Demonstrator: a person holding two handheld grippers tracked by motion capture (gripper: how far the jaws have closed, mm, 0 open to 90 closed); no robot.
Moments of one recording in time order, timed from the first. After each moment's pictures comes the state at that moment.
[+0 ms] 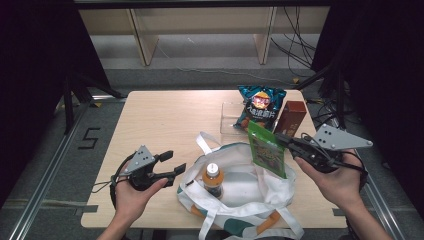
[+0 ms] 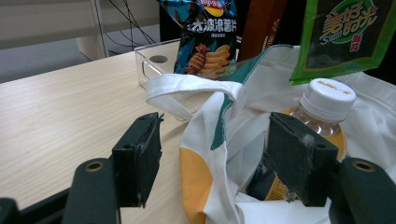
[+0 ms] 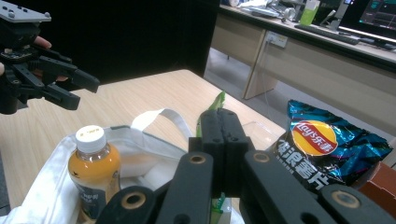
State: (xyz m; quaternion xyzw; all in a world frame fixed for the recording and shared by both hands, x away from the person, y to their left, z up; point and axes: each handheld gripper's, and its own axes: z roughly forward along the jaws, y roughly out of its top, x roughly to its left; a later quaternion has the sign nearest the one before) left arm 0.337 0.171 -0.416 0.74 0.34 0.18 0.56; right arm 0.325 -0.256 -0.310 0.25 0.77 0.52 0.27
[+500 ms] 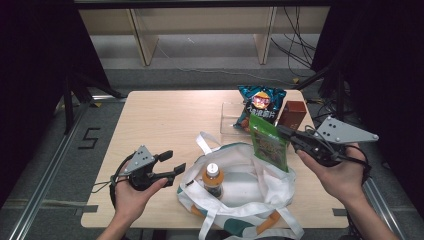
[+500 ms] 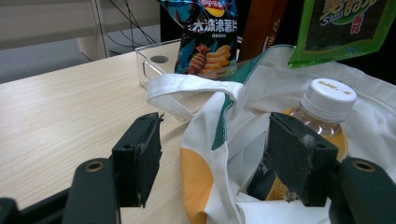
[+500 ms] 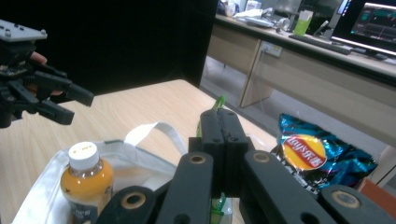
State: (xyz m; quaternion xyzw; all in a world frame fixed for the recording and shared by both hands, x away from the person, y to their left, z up) left arm 0.337 0.172 -0.415 0.74 0.33 0.18 0.56; right arm 0.331 -0.258 -0.295 0.24 0.75 0.54 0.29
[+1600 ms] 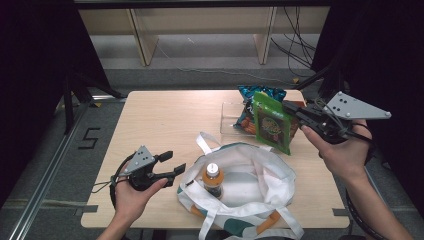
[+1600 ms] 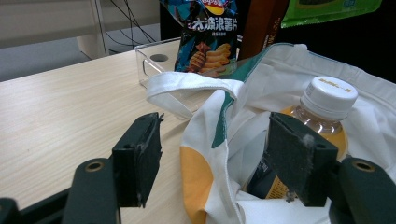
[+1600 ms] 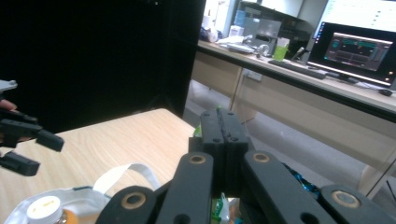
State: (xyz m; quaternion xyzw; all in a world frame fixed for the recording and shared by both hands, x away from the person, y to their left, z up) left arm 0.338 0.172 -0.417 0.74 0.33 0.18 0.56; right arm 0.356 -0.260 -0.261 0.25 0.72 0.56 0.31
